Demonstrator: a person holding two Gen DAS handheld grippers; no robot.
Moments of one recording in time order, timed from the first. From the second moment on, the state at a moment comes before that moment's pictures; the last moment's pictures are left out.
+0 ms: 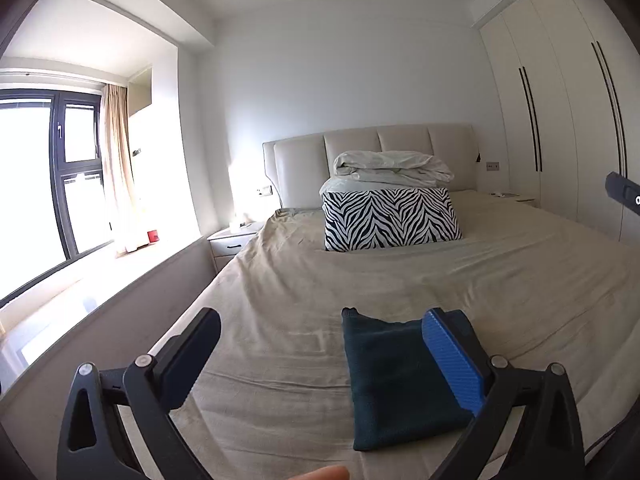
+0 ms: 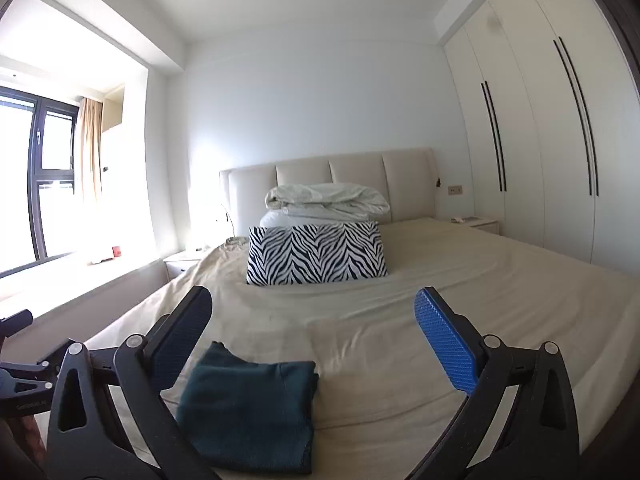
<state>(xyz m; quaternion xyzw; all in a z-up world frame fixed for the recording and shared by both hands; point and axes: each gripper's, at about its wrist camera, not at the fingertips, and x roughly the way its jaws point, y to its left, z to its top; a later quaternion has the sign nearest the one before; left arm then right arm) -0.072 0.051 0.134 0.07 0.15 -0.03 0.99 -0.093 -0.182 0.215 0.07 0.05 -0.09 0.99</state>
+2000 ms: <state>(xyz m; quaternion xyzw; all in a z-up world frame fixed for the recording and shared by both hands) -0.012 0.061 0.019 0.01 0.39 -0.02 0.92 -0.012 -0.146 0.095 0.05 0.36 -0.11 0.92</state>
